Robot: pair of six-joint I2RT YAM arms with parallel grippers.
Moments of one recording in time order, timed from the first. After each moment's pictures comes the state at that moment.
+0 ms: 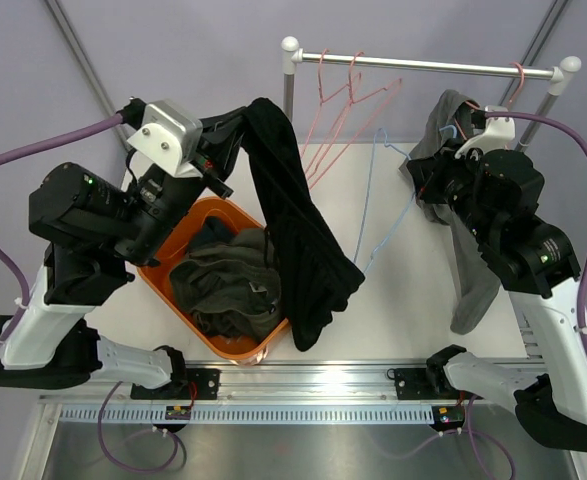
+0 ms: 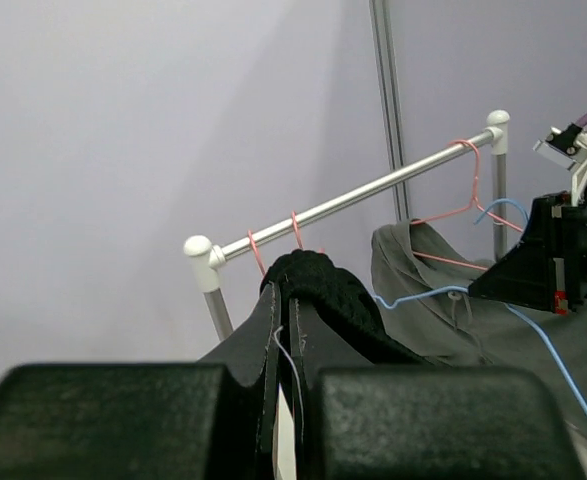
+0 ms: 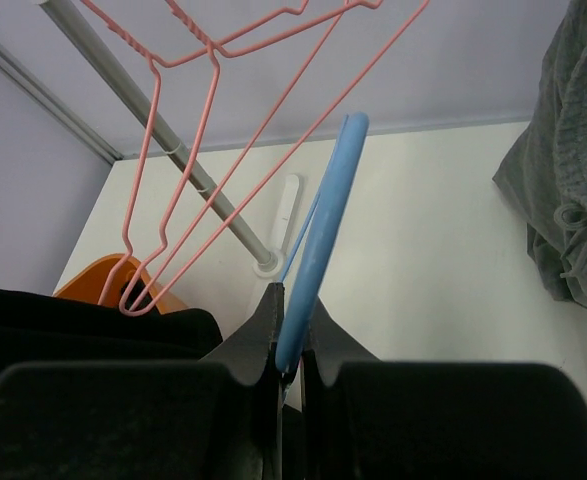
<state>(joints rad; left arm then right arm) -1.25 1.23 2.03 -0.39 -0.50 0.43 0.49 1.05 1.63 -0.74 0.22 0.37</state>
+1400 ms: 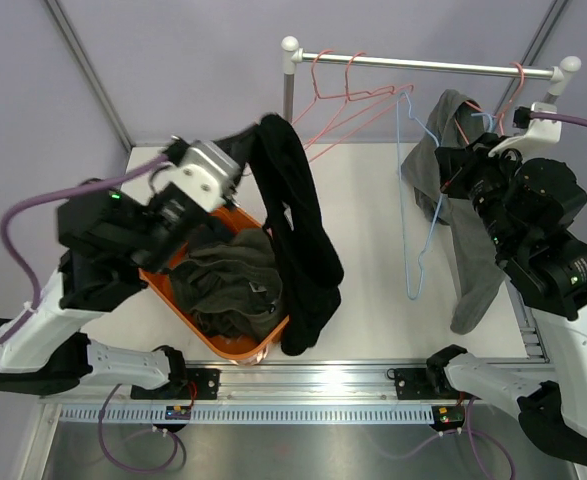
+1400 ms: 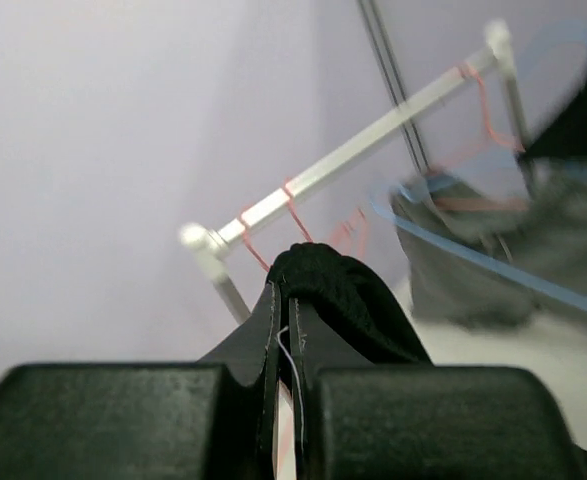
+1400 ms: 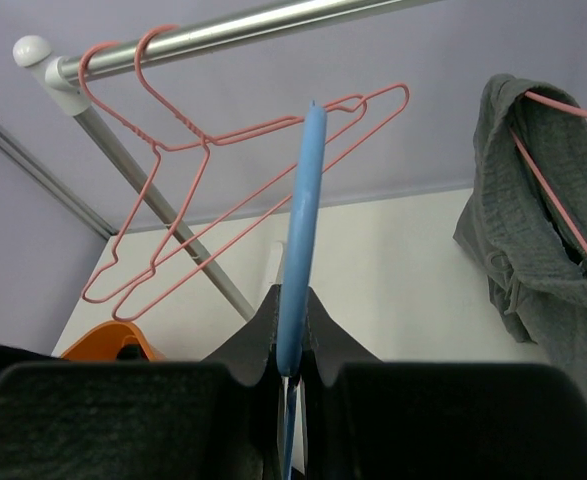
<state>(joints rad) -1.24 1.14 1.78 -0.31 -0.43 0.60 0.49 1.00 1.70 -0.70 0.34 0.34</state>
